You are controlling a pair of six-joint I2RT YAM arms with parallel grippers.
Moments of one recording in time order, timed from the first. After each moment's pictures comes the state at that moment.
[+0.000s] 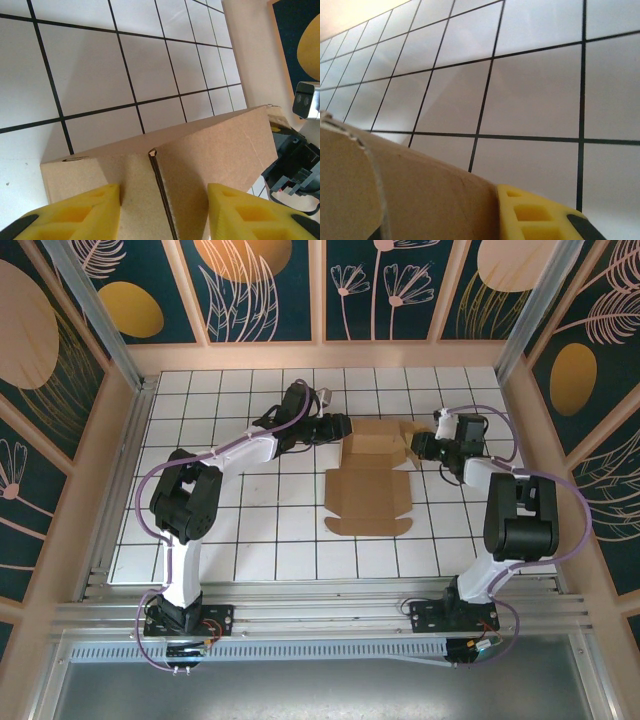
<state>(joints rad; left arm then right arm) -0.58 2.03 1.52 -0.10 0.44 -0.75 -0.04 1.68 0.87 0.14 -0.54 0.20</state>
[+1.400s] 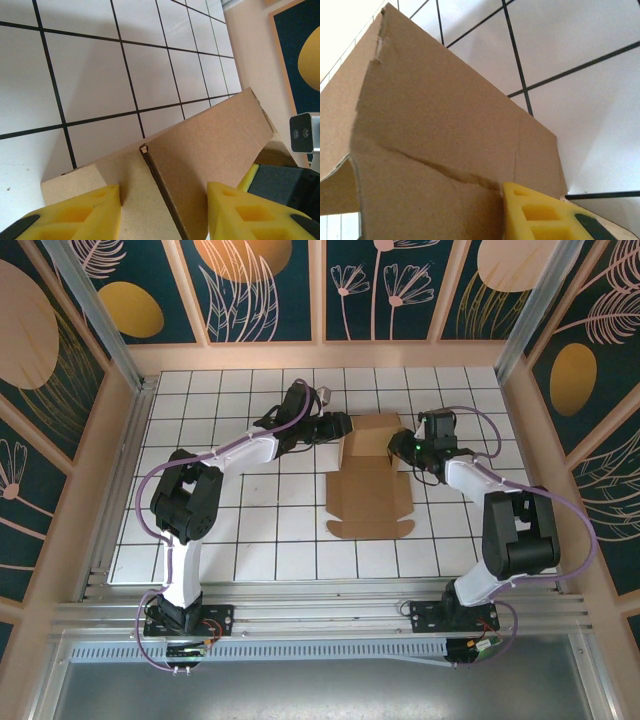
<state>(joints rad) -0.59 2.03 1.52 -0.09 0.40 -0.78 0.18 1.57 0.91 -0.06 -0.31 0.65</state>
